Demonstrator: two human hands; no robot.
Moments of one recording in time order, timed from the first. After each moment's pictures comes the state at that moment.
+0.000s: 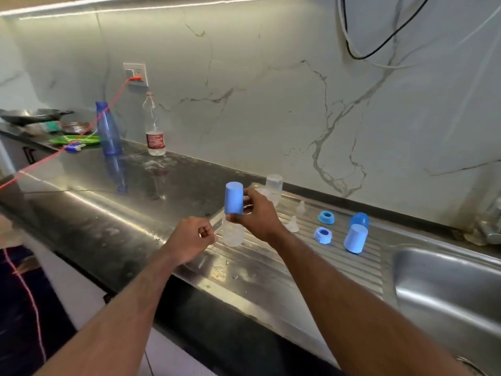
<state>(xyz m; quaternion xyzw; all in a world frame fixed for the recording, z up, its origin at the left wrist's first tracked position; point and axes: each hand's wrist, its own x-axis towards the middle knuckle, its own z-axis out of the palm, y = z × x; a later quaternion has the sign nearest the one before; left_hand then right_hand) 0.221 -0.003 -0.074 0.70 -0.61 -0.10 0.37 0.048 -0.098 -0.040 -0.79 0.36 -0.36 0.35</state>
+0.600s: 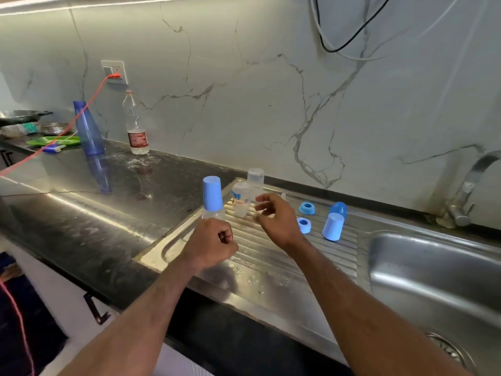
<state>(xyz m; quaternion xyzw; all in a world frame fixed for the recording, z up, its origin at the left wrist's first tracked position) 0.137 -0.004 -0.074 0.63 -0.66 -0.12 0.38 -0.039 -0.088 -0.047 -0.74 0.42 -0.40 0.35</state>
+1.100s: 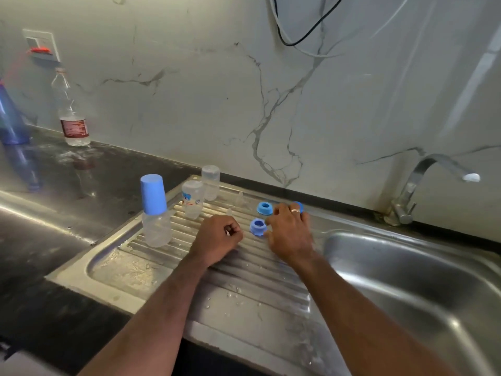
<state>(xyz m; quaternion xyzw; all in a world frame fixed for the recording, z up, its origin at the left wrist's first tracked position) 0.044 -0.101 -0.099 0.58 -0.66 -0.14 0.45 -0.146 -0.138 -0.073 -0.82 0.54 -0.15 -0.13</state>
